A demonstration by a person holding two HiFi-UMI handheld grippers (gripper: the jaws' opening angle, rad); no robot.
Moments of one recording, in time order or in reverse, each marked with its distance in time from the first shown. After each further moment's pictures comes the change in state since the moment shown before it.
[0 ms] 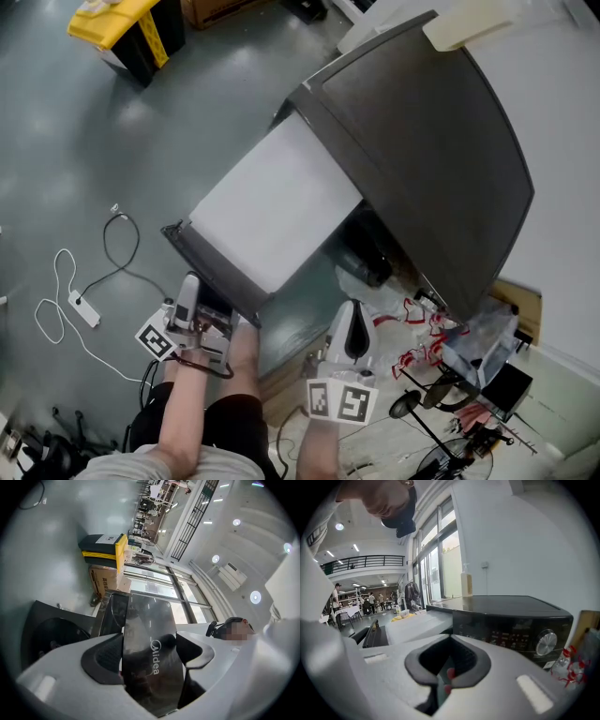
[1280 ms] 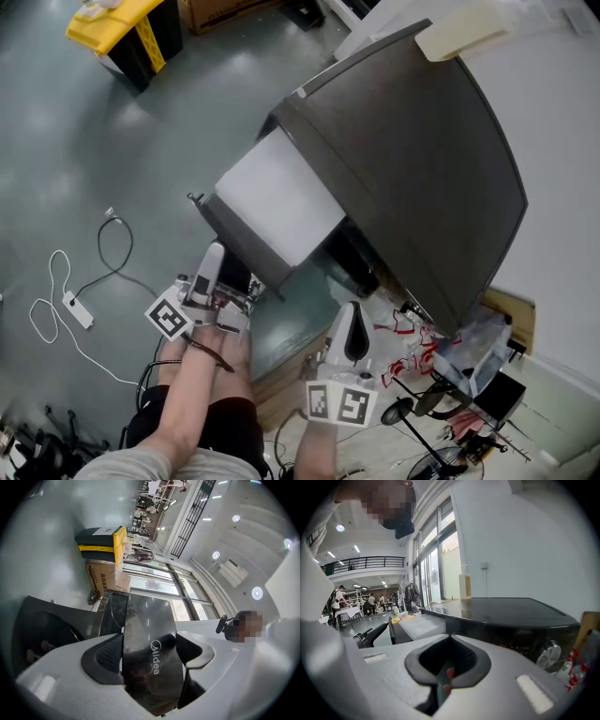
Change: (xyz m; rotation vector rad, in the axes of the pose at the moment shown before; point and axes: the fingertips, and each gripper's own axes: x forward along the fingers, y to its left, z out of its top) left arm 0.086 0.019 -0.031 0.025 0.017 0.010; right arm 0.020 -0.026 0.022 -0.001 -0.012 0.010
